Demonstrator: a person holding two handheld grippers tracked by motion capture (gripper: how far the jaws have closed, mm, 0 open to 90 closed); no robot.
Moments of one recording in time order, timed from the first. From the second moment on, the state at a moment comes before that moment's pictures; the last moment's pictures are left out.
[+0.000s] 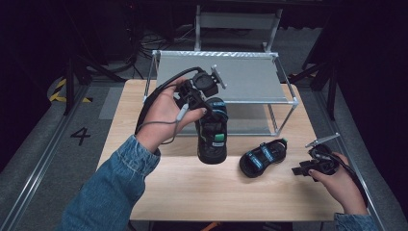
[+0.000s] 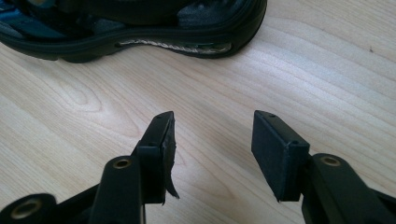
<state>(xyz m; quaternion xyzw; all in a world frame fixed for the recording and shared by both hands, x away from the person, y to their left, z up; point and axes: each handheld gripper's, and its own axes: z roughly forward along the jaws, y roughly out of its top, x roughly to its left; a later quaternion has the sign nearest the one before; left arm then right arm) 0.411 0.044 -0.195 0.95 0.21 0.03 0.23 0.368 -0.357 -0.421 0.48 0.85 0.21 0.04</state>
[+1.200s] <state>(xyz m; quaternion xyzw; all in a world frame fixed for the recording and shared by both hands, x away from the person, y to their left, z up) 0.520 0.045 -0.181 0.94 0.21 0.06 0.27 0.368 -0.359 -0.418 0.48 0.85 0.23 0.02</state>
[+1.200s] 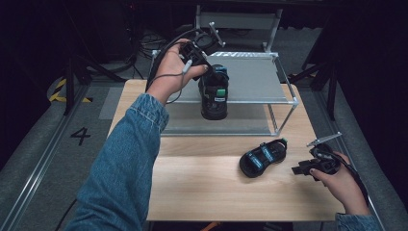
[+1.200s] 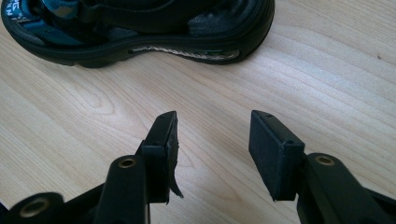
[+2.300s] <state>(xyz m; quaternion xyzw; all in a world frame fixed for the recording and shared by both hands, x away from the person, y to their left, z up) 0.569 0.040 -0.205 0.93 0.26 0.06 0.27 0.361 -0.367 -0.421 0.48 0.84 0.23 0.02</state>
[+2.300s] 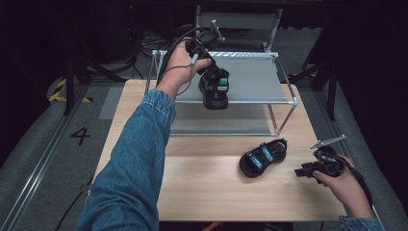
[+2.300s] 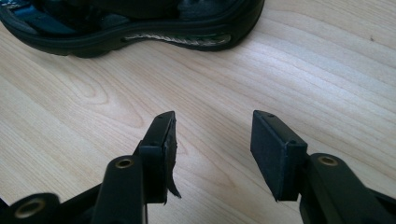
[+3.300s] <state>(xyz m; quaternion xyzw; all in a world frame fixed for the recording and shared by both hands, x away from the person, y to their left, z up) 0.447 0.032 -0.189 0.94 0.21 0.05 0.25 0.361 -0.356 -0.419 0.47 0.85 0.23 0.03</state>
